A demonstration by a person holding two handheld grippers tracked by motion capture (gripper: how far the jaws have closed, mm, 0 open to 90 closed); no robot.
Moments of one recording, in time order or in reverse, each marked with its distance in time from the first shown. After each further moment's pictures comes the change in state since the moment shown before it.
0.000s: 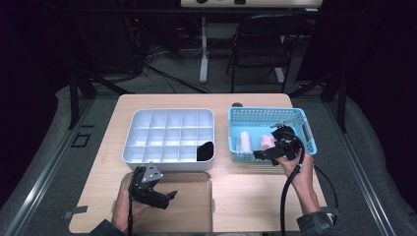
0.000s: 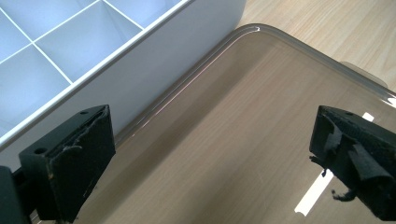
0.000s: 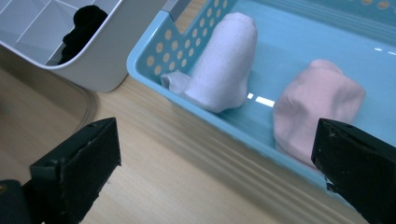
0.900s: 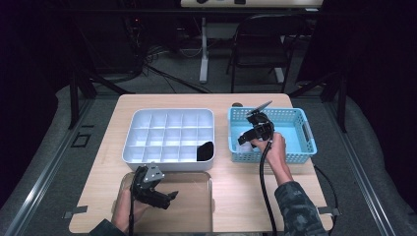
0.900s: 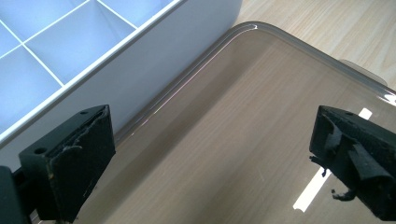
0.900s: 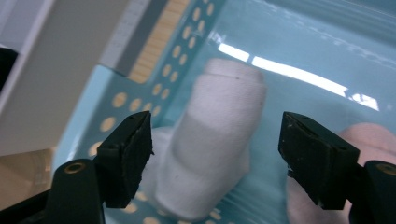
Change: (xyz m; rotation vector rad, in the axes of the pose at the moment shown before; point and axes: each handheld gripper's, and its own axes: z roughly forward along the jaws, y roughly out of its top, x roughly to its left) left arm -0.001 0.001 0.003 0.009 -0.011 0.008; right arm -0.007 0.063 0.087 0.227 -0.068 0.074
